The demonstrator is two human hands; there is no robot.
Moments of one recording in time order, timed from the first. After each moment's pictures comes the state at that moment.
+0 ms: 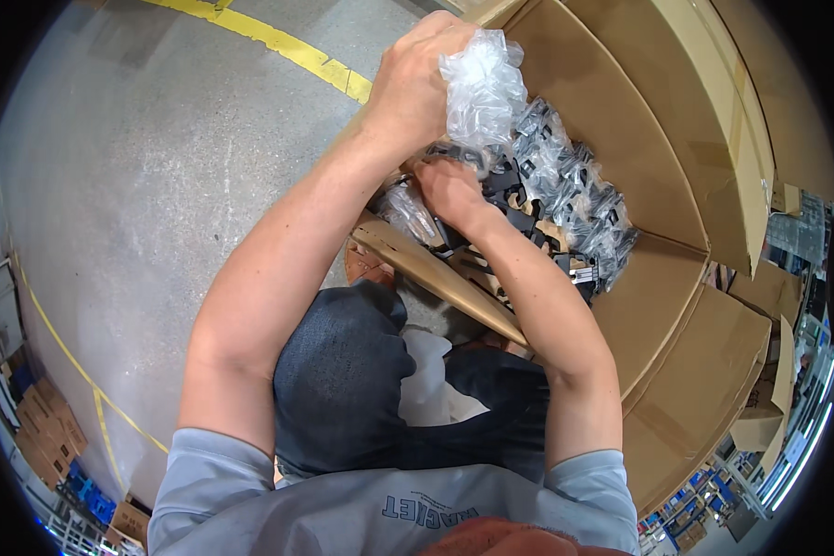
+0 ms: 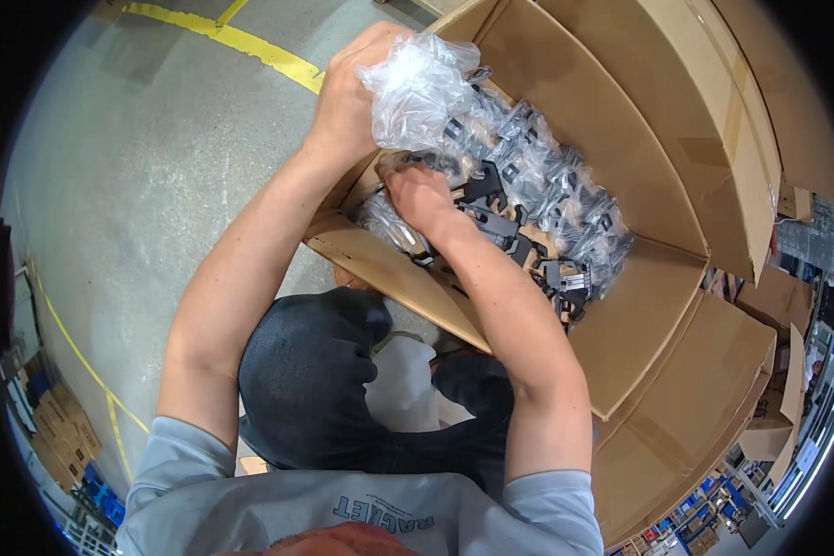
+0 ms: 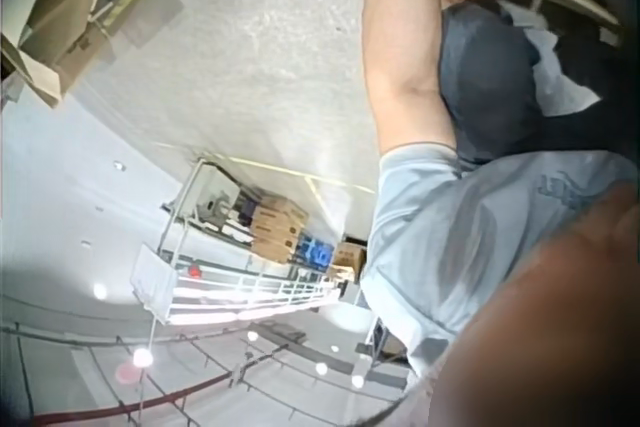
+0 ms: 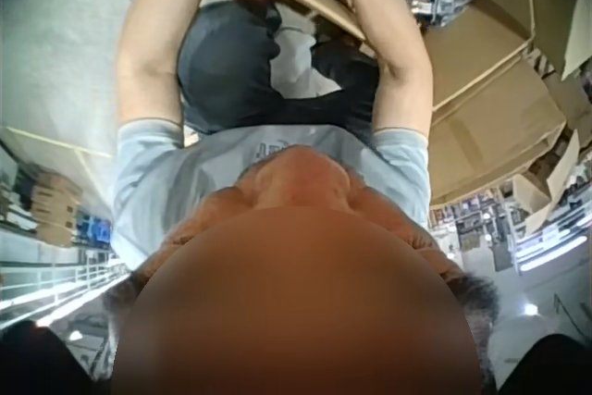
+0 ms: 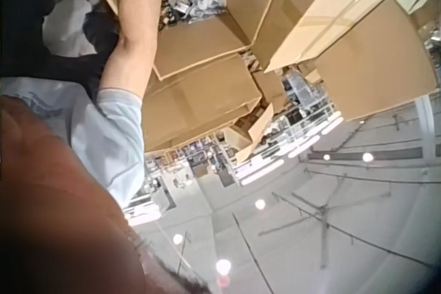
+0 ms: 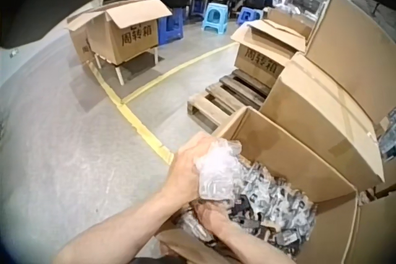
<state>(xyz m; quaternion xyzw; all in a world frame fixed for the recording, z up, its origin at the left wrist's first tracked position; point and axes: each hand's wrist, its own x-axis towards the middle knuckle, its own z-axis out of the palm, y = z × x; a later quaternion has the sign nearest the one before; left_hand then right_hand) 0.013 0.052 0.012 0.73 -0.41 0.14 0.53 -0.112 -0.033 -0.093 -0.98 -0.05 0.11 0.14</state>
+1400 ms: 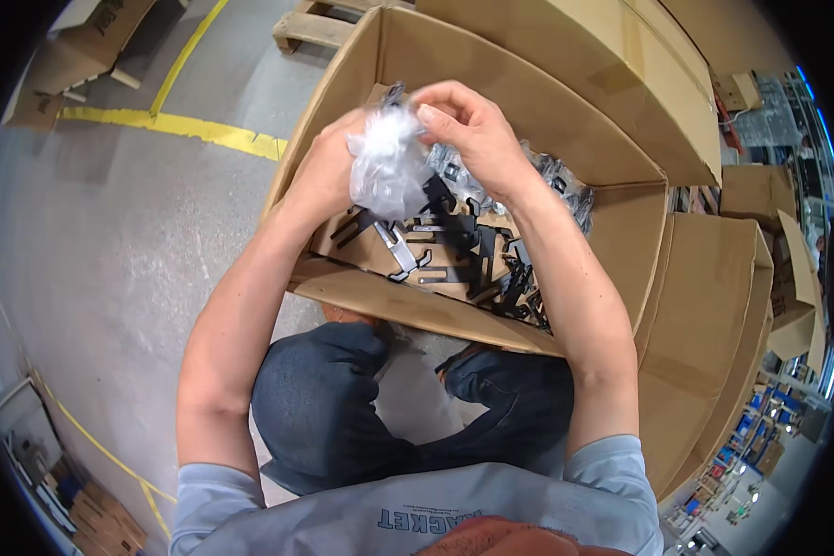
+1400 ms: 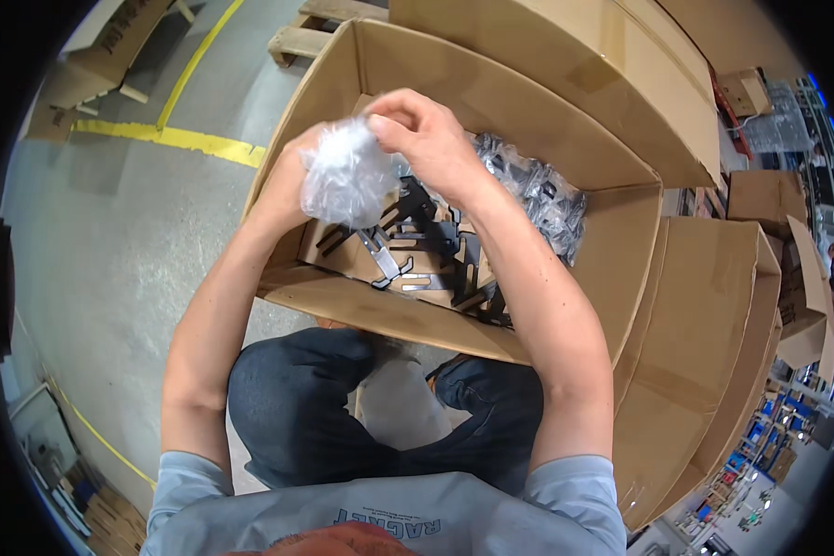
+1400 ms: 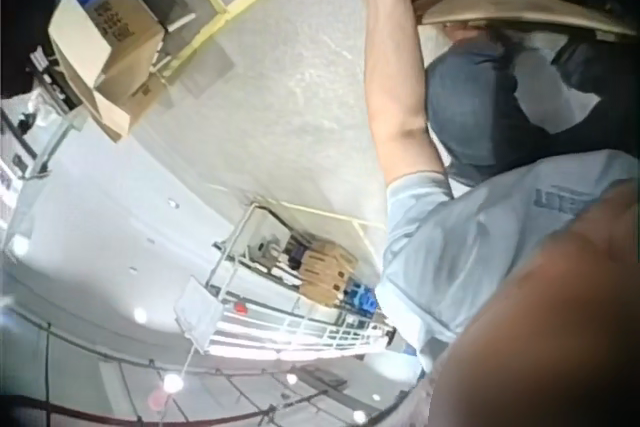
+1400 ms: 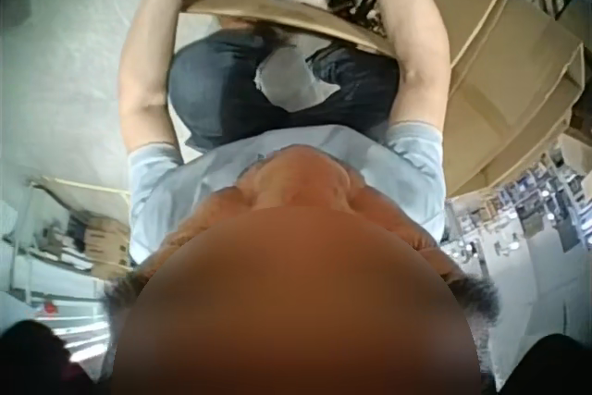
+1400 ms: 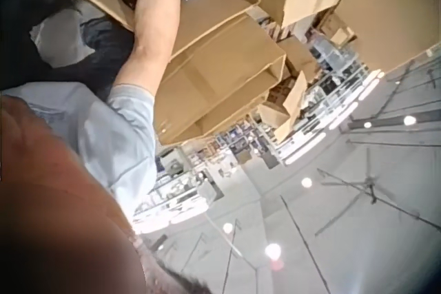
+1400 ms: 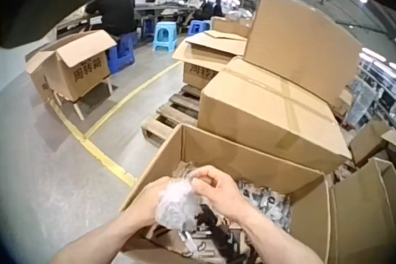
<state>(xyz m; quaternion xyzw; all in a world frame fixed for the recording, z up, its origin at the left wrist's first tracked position) -0.014 0.042 0.025 0.73 -0.46 -0.17 0.46 -0.119 -0.138 0.041 -0.69 0.14 -0.09 0.71</state>
